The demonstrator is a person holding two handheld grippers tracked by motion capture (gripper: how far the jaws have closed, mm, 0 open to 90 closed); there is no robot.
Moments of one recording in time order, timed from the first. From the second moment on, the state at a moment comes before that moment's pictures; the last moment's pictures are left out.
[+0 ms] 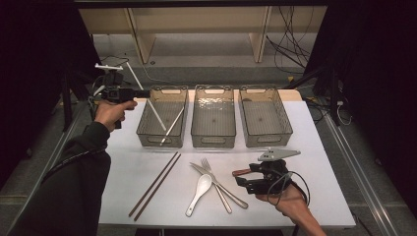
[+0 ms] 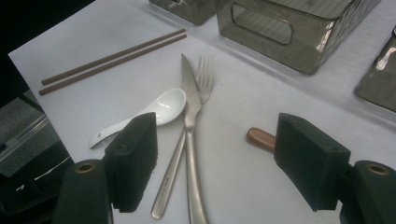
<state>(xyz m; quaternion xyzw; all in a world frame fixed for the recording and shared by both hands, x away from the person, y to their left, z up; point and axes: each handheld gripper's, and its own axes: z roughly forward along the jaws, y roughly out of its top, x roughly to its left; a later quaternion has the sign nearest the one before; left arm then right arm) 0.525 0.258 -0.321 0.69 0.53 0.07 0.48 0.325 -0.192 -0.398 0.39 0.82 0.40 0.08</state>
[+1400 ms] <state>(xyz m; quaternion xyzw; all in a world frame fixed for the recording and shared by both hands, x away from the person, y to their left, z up) 0.544 0.252 -0.366 0.75 0.54 0.08 0.38 0.326 -0.192 -0.398 0.39 0.82 0.41 0.08</state>
